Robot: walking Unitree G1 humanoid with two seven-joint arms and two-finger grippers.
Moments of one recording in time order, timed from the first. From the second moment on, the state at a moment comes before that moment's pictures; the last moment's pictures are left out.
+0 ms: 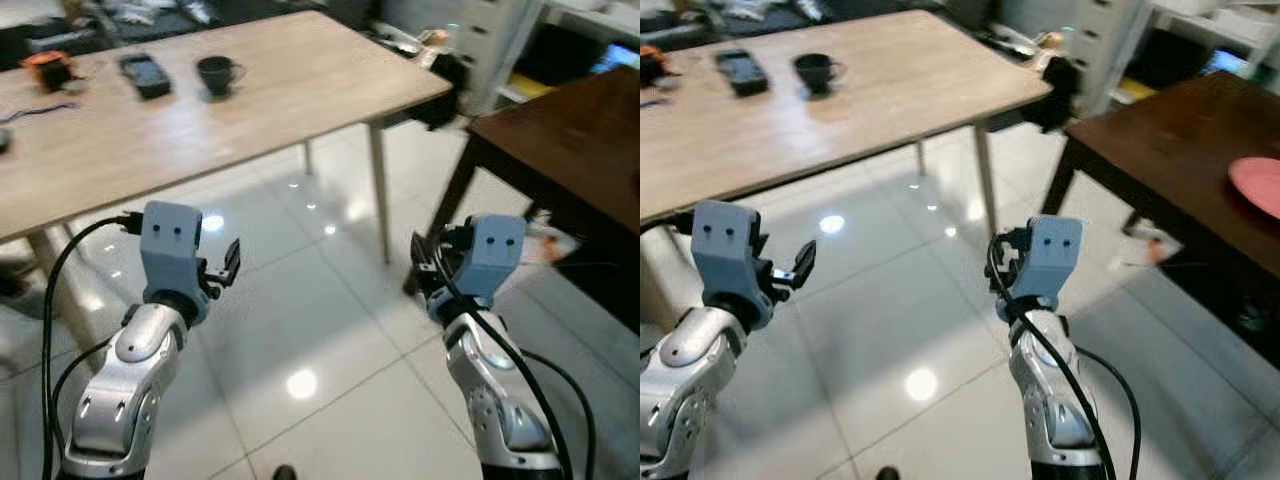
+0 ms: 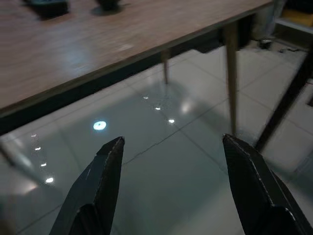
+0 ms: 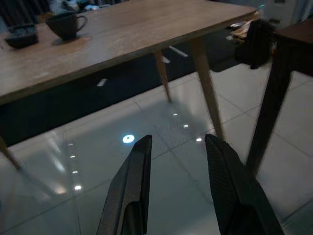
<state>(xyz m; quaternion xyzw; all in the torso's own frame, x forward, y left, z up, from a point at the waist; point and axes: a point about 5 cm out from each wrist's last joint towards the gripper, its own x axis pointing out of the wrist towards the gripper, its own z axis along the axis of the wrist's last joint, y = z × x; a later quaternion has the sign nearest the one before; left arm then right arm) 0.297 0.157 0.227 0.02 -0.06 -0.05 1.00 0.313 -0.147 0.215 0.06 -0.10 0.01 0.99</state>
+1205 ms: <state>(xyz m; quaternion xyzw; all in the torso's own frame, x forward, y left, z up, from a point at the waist) 0.302 0.166 0.225 0.03 -0.05 -0.02 1.00 0.314 -0.139 0.217 0.06 -0.11 0.03 0.99</state>
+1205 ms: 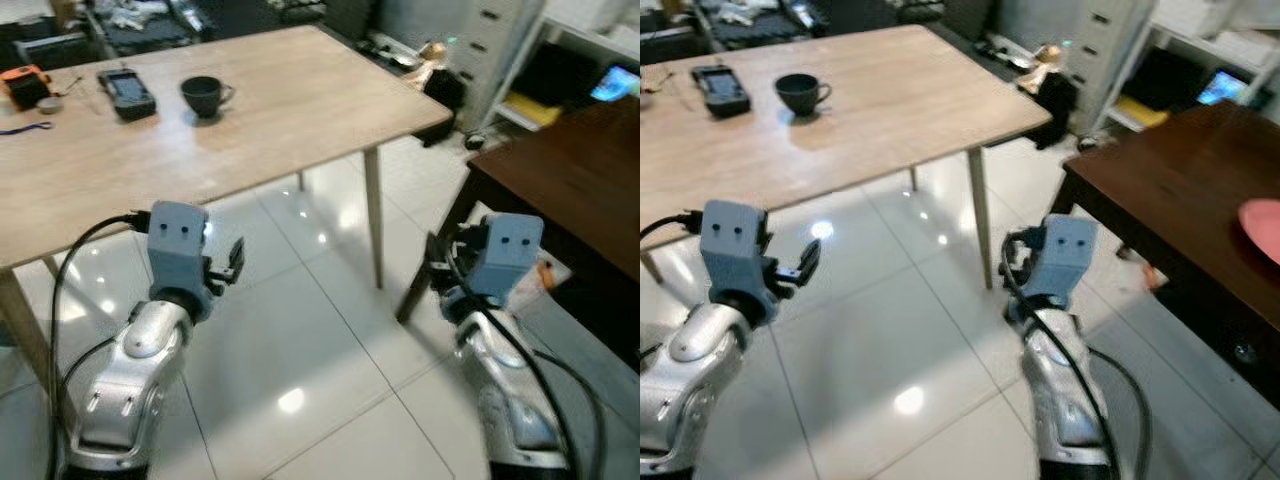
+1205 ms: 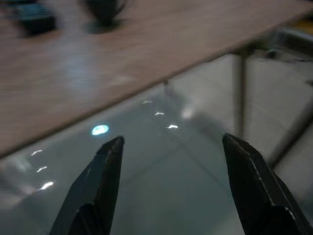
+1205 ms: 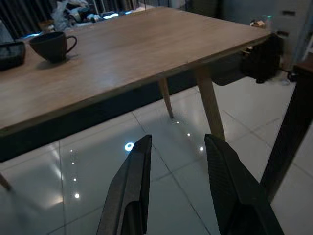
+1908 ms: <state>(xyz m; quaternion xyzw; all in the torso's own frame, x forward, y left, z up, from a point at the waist) 0.303 0.157 0.228 0.03 -0.06 -0.04 1.00 0.314 -0.152 0.216 0.06 -0.11 0.01 0.99</state>
